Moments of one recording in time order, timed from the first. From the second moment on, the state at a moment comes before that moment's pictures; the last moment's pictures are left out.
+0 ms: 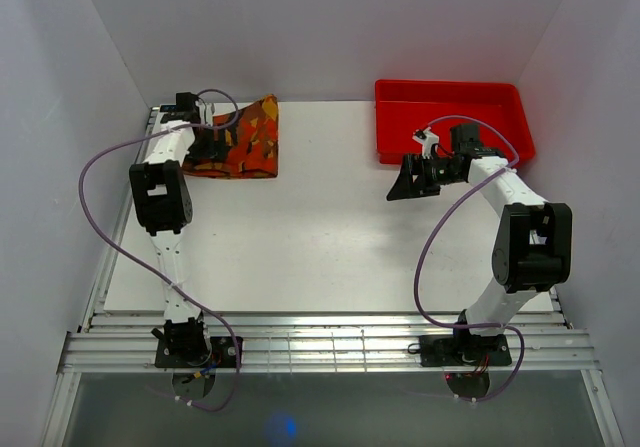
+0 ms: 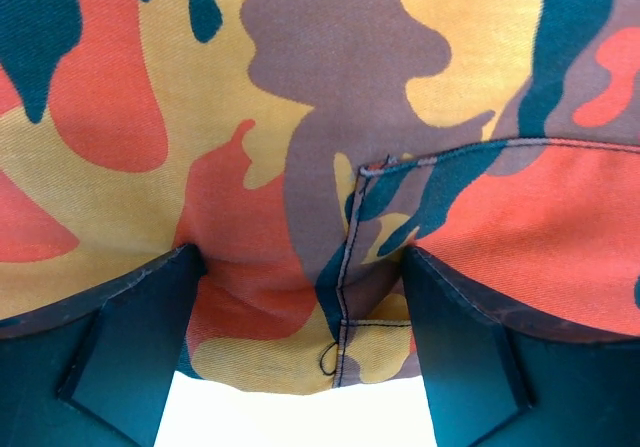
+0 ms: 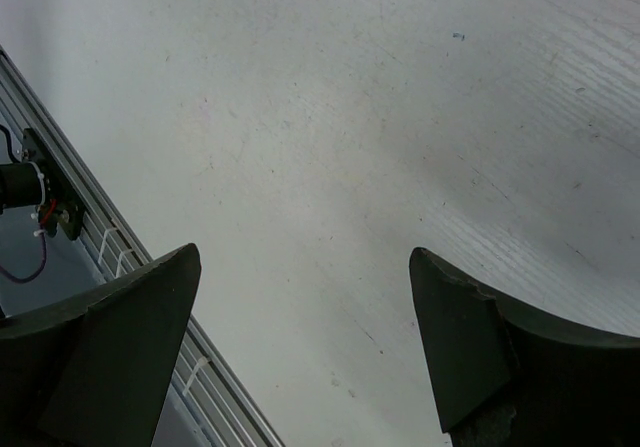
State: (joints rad) left arm 0.07 2.34 1.97 -0.72 0.02 0.03; right arm 0.07 1.69 1.23 -0.63 -0.83 -0.12
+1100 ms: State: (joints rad) left arm 0.19 2.52 2.21 -0.56 0.07 -0.03; right arm 0.05 1.69 1.23 -0.68 -0.83 -0.17
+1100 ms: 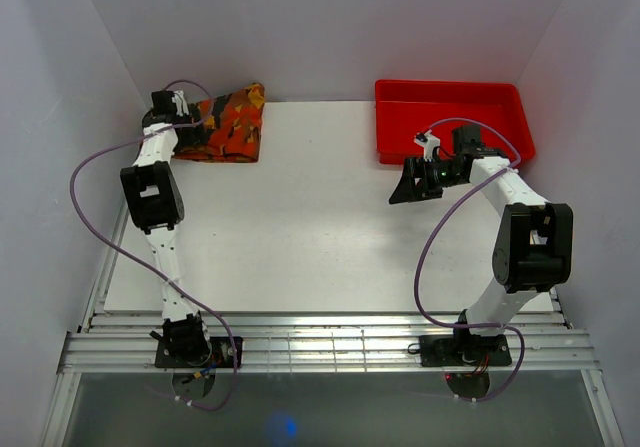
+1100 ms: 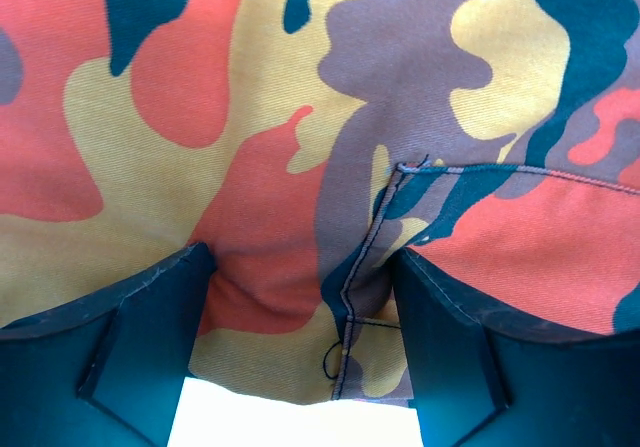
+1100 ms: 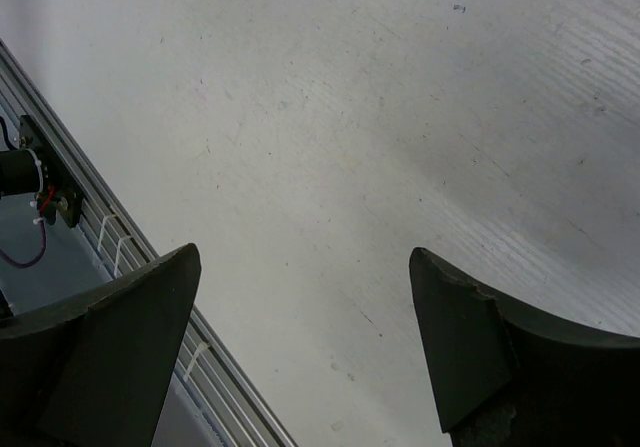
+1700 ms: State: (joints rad) left arm 0.25 2.39 1.97 -0.44 0.06 -0.17; right arm 0.05 1.69 1.23 -0.69 -0.83 -0.17
